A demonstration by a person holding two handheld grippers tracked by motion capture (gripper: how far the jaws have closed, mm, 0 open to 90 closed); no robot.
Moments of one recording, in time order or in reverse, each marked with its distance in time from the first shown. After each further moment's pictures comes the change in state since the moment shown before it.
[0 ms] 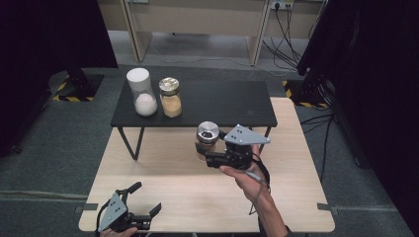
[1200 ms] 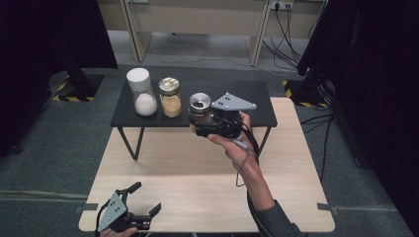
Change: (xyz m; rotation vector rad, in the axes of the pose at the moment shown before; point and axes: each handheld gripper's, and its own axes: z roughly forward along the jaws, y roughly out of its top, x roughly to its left) left arm 0.000 0.000 0.000 -0.002 0.000 -0.003; right arm -0.018 0.059 0.039 0.027 -0.089 -0.010
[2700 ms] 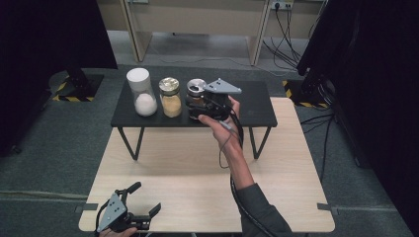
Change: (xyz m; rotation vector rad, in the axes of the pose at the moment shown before) left arm 0.000 0.000 -0.001 -0.003 -0.002 0.002; right arm -0.023 0.008 0.056 0.001 -0.127 0.054
